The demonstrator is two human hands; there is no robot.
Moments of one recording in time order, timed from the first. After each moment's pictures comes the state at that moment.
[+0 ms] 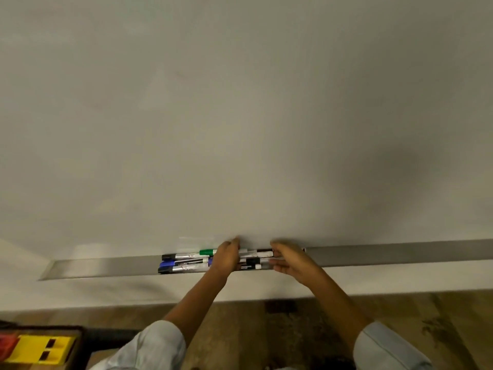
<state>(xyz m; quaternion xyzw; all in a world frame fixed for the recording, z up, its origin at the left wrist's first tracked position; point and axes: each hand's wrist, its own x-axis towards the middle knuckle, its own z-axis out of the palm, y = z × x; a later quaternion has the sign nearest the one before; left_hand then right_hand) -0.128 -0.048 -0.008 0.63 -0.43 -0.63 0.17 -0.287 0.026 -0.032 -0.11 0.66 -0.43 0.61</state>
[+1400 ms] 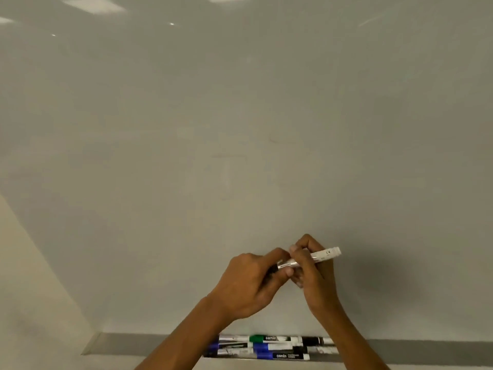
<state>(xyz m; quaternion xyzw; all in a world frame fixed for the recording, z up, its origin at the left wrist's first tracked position) -0.027 -0.051 0.221 0.15 -0.92 -0.13 0.33 -0.166 0.010 0.205 -0.45 0.39 -0.74 0.30</state>
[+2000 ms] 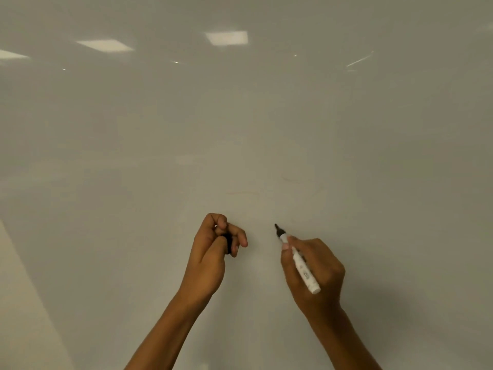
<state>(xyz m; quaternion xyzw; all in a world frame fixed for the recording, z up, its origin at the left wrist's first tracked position) 0.015 -0.086 0.307 0.21 -0.68 -0.46 0.53 -0.159 -0.035 0.252 -0.54 0.46 -0.60 -0.36</state>
